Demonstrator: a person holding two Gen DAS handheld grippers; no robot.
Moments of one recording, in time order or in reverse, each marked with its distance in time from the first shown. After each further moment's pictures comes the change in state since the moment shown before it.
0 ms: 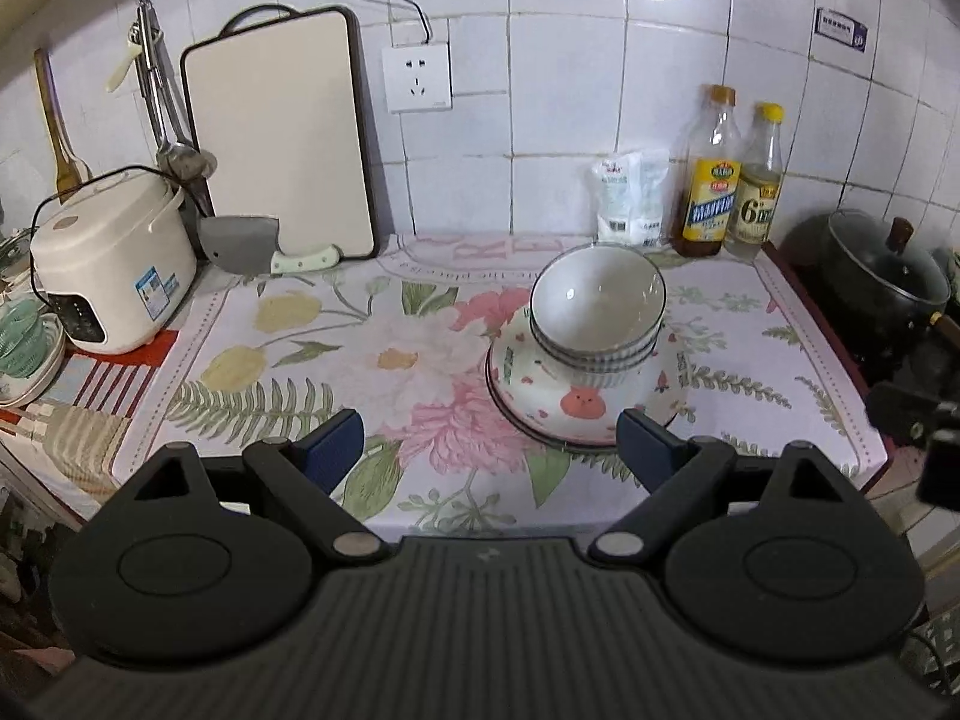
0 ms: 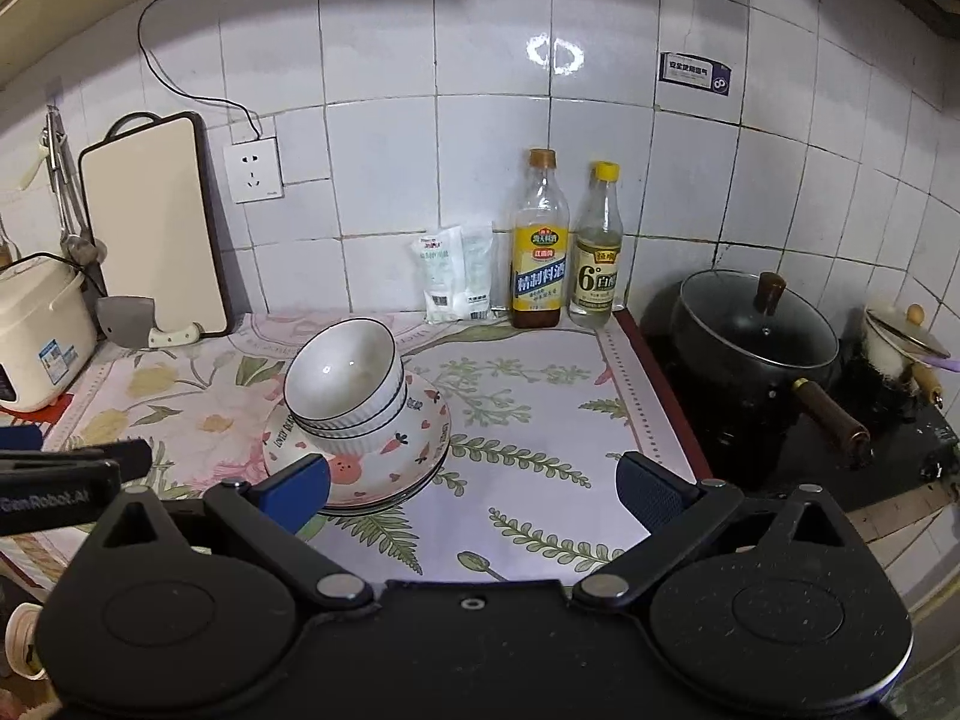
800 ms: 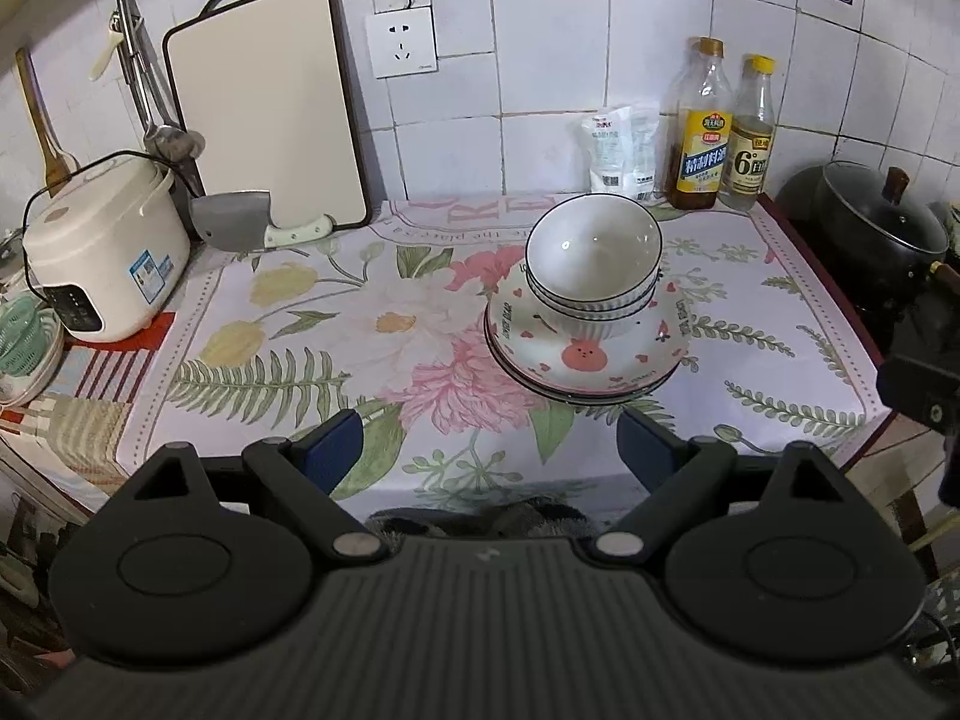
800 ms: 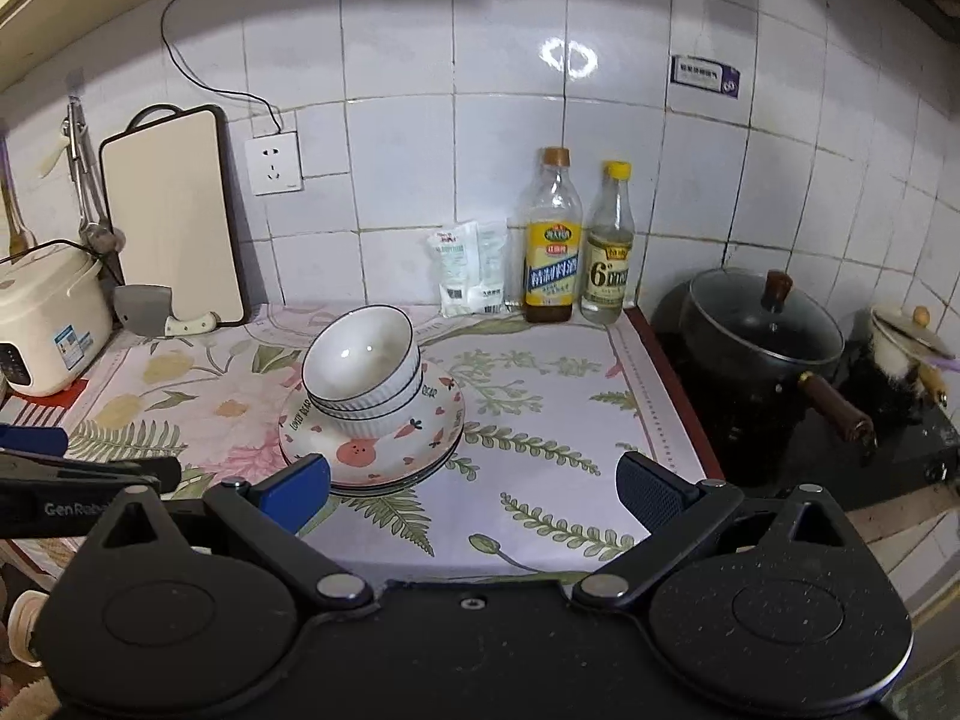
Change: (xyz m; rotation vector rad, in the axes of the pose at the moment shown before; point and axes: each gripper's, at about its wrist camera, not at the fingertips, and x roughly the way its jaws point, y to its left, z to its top) left arm 0.003 0.002 -0.011 0.045 0.062 -0.006; right arm -0.012 0.006 -0.014 -0.027 -0.009 0.023
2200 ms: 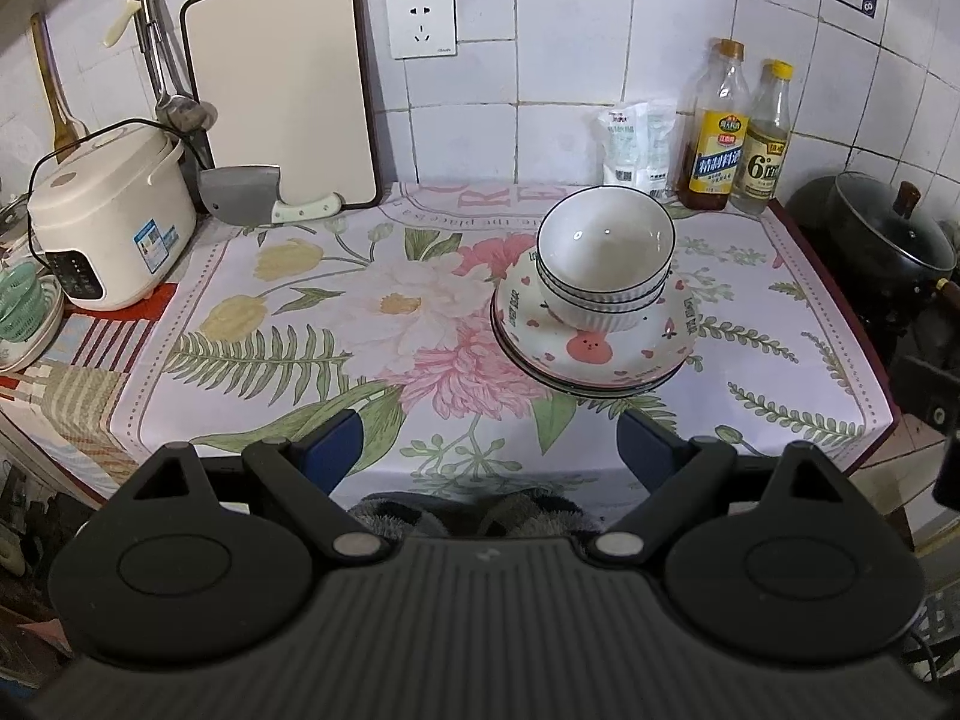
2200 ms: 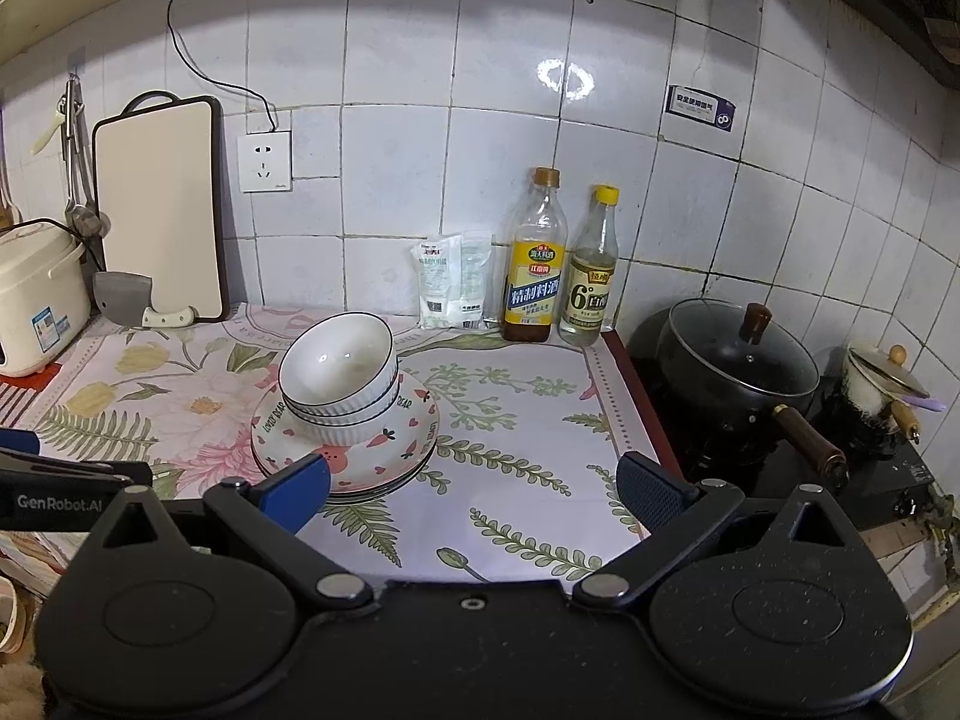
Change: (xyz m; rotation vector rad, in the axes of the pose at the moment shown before) left arm 0.003 0.005 -0.004 -0.054 0.013 0.003; right arm 0.001 0.009 -0.001 -0.058 -0.023 -0.073
